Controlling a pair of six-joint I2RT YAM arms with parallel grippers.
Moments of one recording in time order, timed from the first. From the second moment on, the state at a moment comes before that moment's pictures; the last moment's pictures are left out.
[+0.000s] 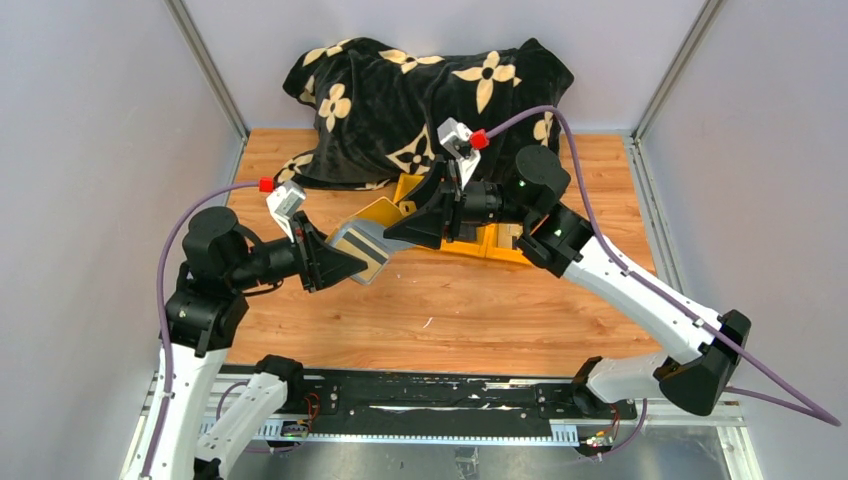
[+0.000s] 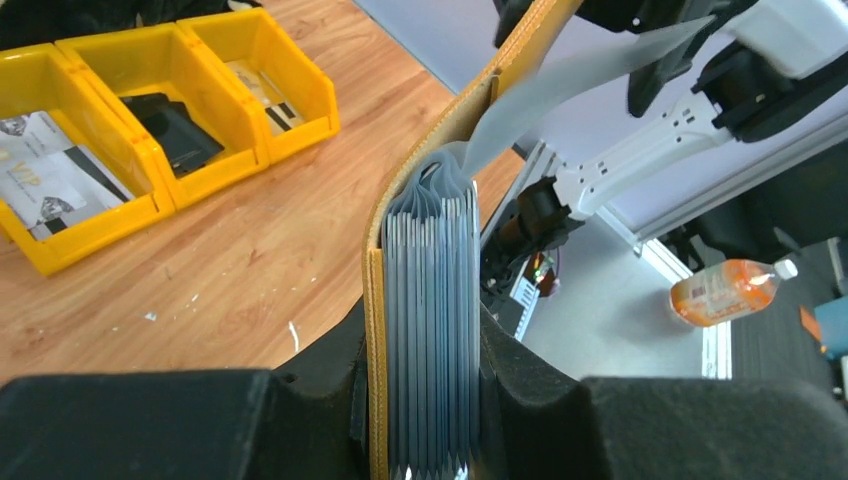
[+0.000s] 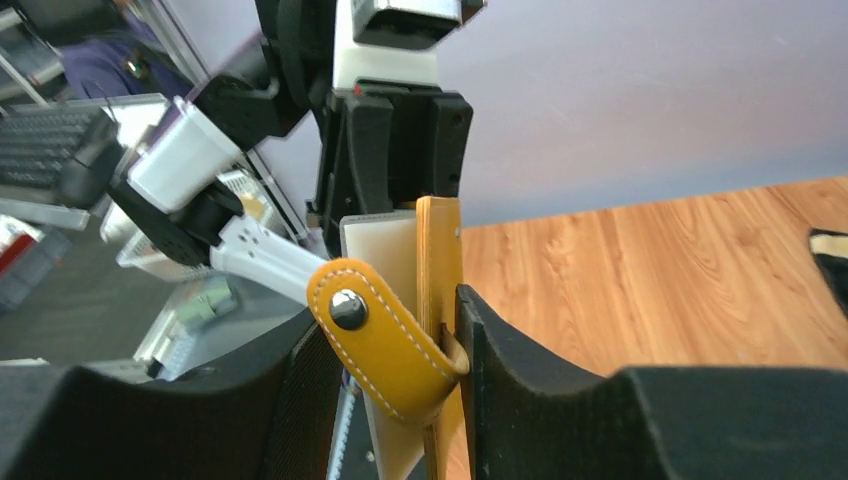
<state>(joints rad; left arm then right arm) -0.23 0.68 1.07 -0.57 0.89 -0.37 0.85 1.28 1.32 0.22 -0.77 0.43</state>
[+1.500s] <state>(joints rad) -0.23 0.81 1.27 -0.90 1.05 -0.06 0.86 1.33 1.49 -0.30 -0.91 0.07</state>
